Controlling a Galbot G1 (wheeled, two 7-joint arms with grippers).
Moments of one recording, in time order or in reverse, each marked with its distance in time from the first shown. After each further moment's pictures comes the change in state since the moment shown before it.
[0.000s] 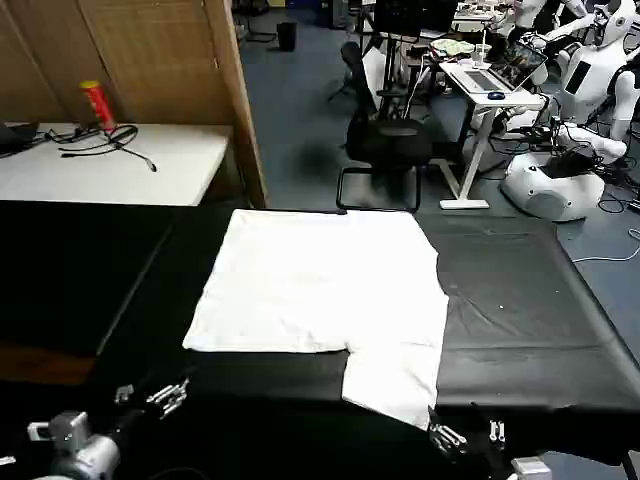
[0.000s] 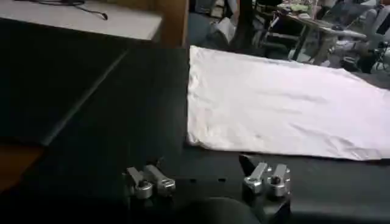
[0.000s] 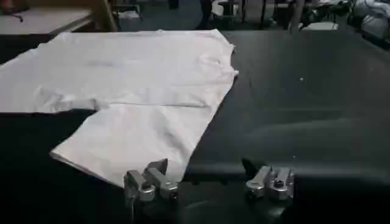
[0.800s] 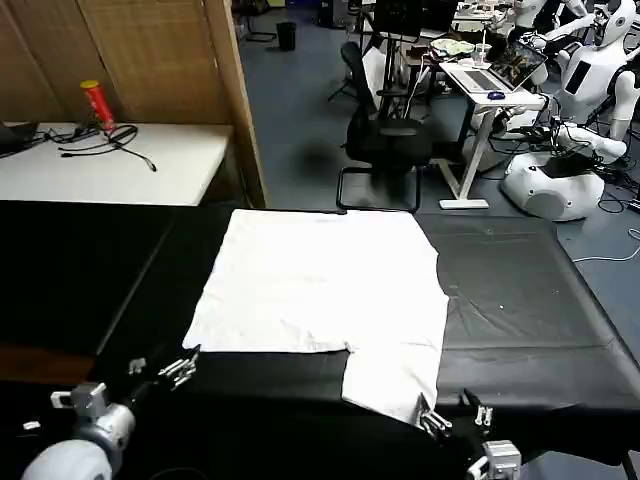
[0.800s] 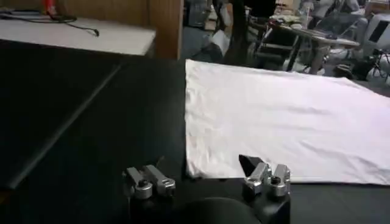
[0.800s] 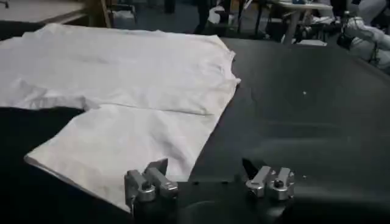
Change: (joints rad) left arm -0.227 0.019 0.121 0.164 0.054 -0.004 0.011; right arm 0.142 0.052 -0.115 -0.113 -0.140 -0.039 0.024
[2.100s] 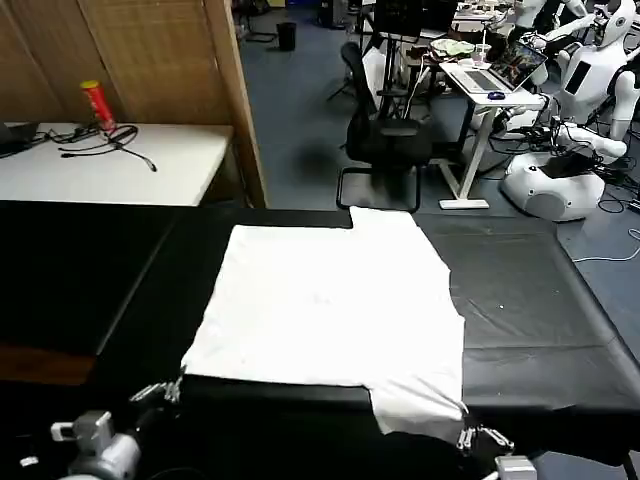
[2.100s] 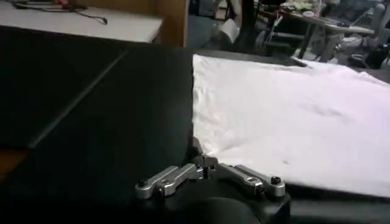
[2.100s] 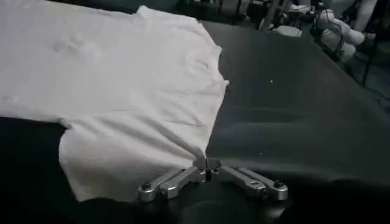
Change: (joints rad) left arm 0.234 -0.097 -0.034 -0.247 0.030 0.006 -0.097; right arm -0.138 -0.032 0.079 0.192 0.072 -0.087 0.067
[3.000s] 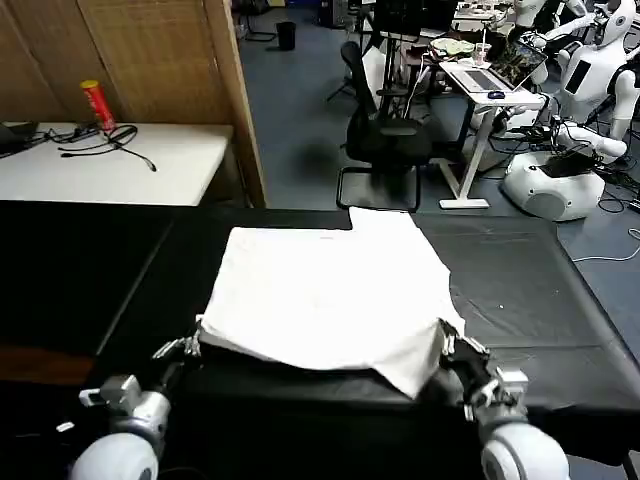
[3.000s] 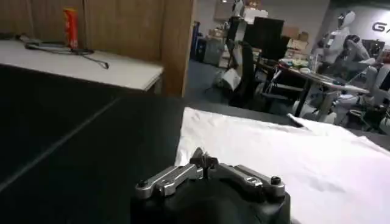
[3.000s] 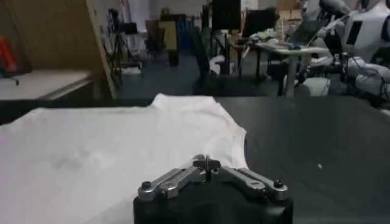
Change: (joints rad) left arm -0.324 -0.092 0.125 0.168 0.100 -0.053 -0.030; right arm 0.622 -0.088 -0.040 -0.426 0.199 0.137 -0.077
